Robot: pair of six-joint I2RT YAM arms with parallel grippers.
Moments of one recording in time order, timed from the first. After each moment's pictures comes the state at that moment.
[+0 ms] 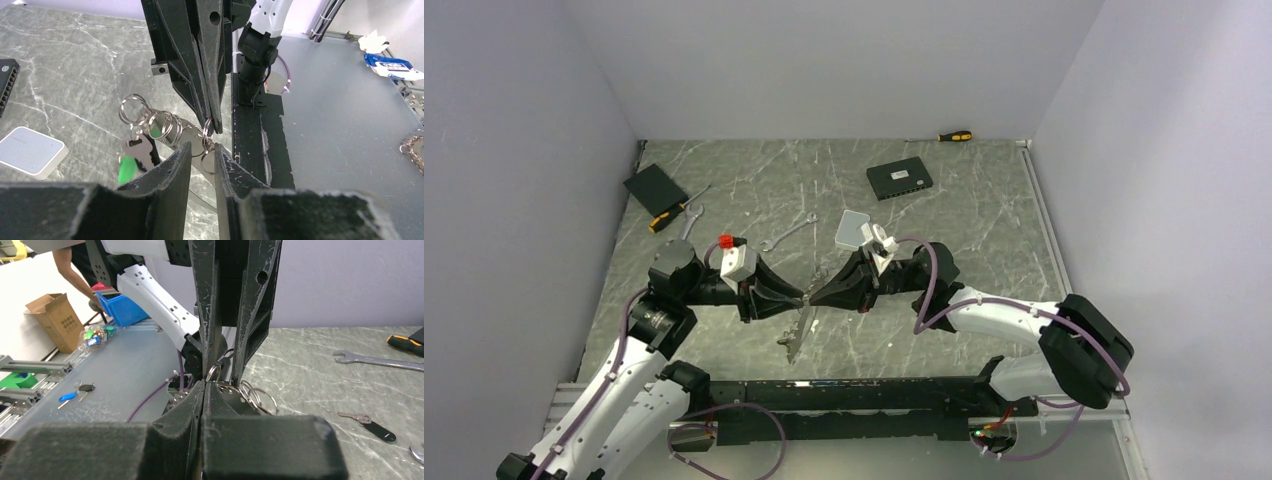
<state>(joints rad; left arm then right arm) -0.41 0.65 0.61 -0.05 1.11 -0.02 0.85 1.31 0.58 1.10 -0.91 0.44</state>
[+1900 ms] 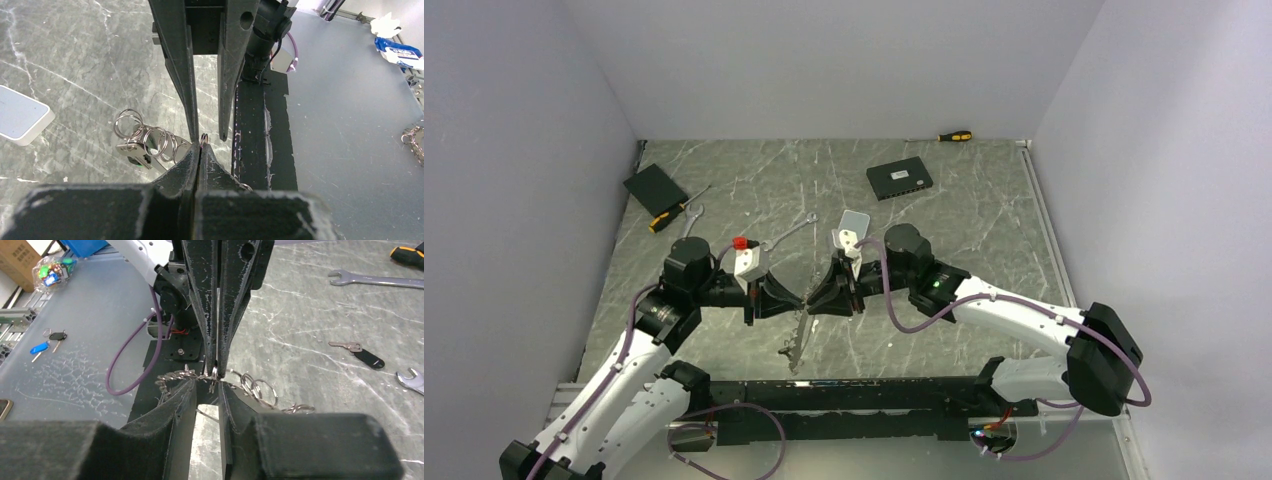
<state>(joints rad) -0.42 0.70 0.60 -0.20 1.07 0.09 0.90 1.25 0.79 0.28 -0.84 0.03</state>
